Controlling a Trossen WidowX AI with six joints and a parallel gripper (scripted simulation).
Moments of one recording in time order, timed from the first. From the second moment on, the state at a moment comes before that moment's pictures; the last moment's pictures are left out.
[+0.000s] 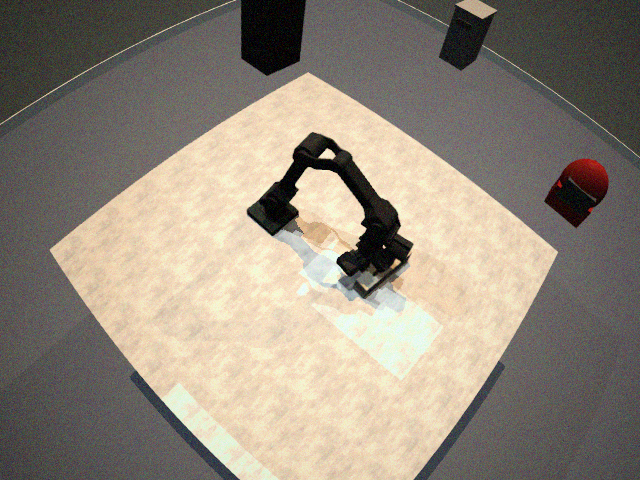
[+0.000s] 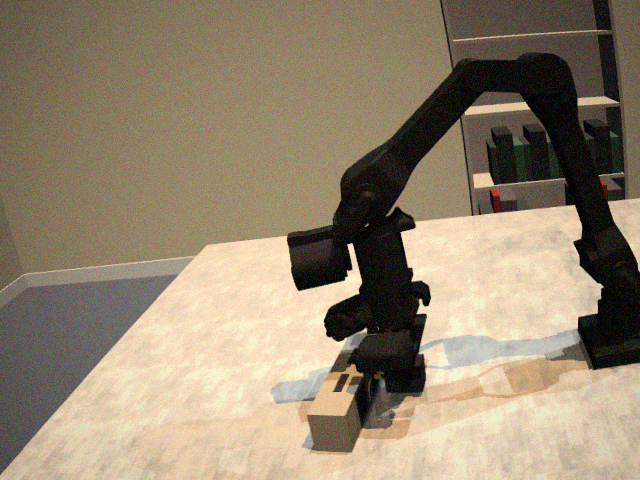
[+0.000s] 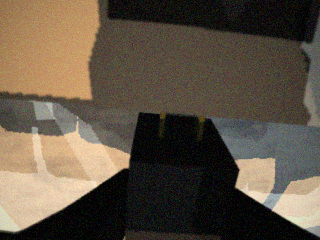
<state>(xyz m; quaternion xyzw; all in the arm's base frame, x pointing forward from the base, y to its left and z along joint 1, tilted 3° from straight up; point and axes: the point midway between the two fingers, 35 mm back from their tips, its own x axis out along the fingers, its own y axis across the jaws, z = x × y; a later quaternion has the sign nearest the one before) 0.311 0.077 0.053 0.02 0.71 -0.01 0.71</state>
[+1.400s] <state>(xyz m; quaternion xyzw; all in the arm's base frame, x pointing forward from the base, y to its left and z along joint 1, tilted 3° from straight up) 0.317 0.077 0.053 0.02 0.71 -0.01 0.71</state>
